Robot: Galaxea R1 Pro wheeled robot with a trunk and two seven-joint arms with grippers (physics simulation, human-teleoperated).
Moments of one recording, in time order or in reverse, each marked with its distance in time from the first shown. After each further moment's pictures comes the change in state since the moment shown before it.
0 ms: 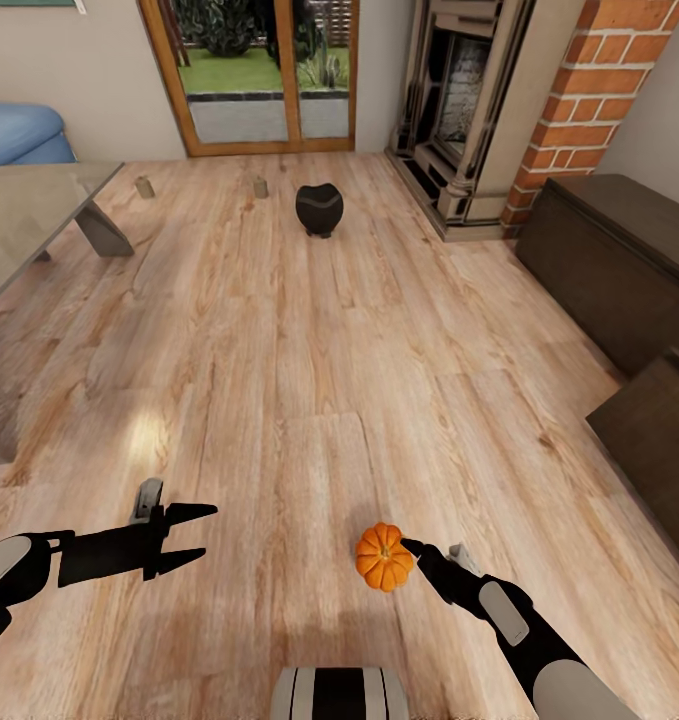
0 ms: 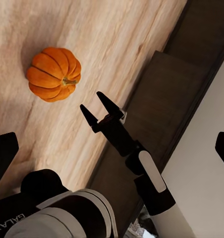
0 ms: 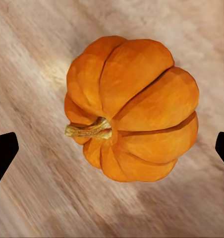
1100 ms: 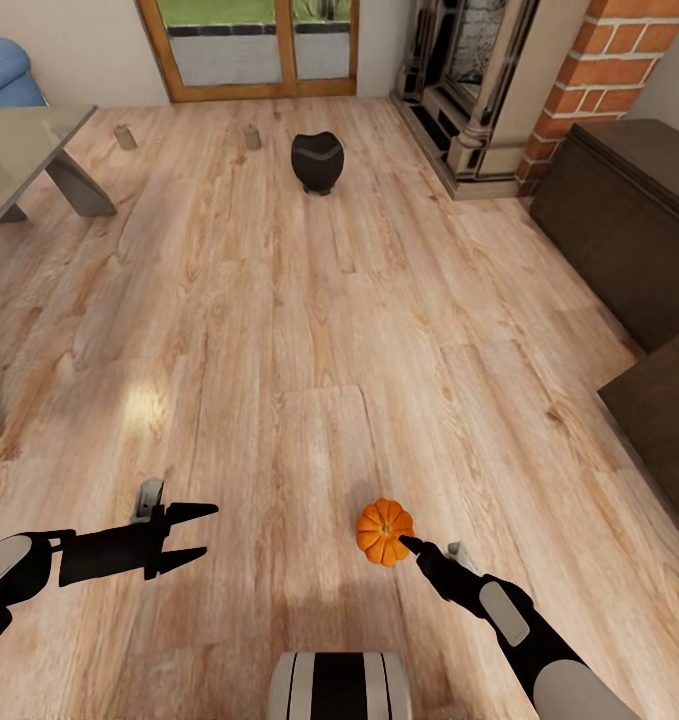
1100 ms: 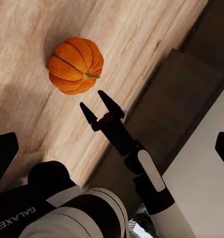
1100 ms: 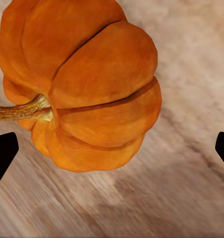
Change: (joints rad) left arm 0.000 -0.001 0.000 -0.008 0.000 -0.001 0.000; right arm 0.000 -0.001 -0.001 0.001 0.000 -0.001 0.053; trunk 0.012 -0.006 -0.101
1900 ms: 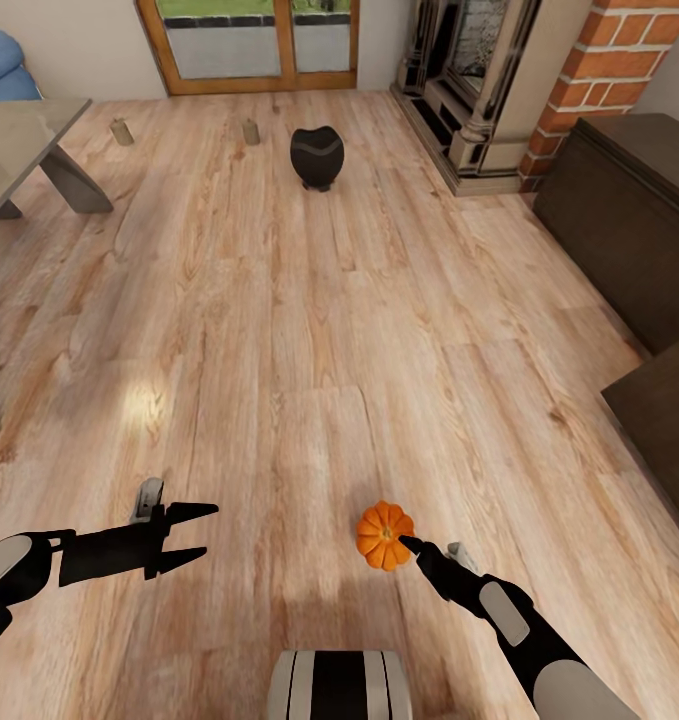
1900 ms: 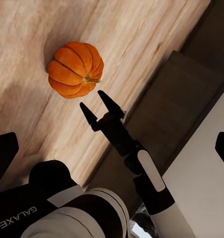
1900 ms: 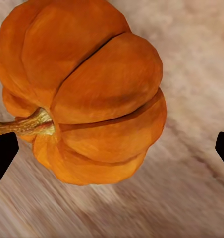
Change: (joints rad) left arm 0.000 0.000 0.000 -0.001 0.000 0.000 0.000; right arm 0.000 0.000 0.000 0.000 0.000 0.000 0.001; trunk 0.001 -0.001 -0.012
